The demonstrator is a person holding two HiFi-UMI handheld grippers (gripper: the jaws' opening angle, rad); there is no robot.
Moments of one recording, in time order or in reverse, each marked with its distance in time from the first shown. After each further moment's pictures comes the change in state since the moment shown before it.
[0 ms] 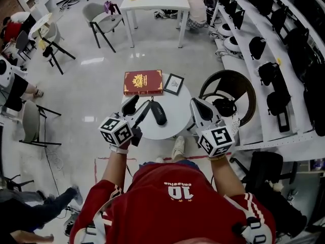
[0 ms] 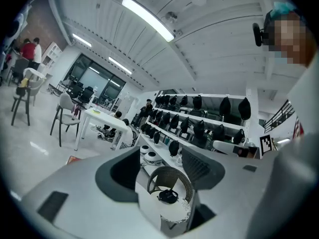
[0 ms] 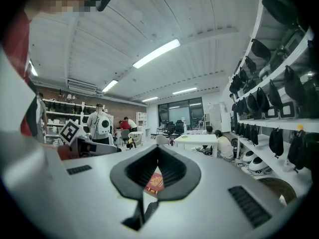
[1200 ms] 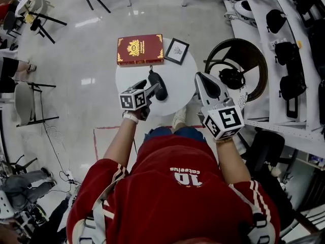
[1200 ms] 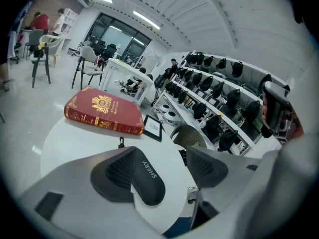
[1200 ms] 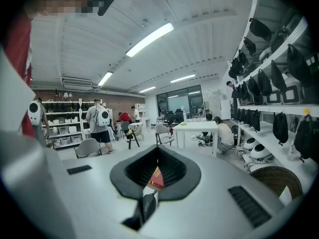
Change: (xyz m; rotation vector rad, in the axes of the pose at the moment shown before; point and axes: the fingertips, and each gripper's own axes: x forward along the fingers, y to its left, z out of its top) left arm 0.083 0.135 -0.236 -0.246 0.464 0.209; right arm 0.063 -0.049 -0.060 0.064 0.133 0.010
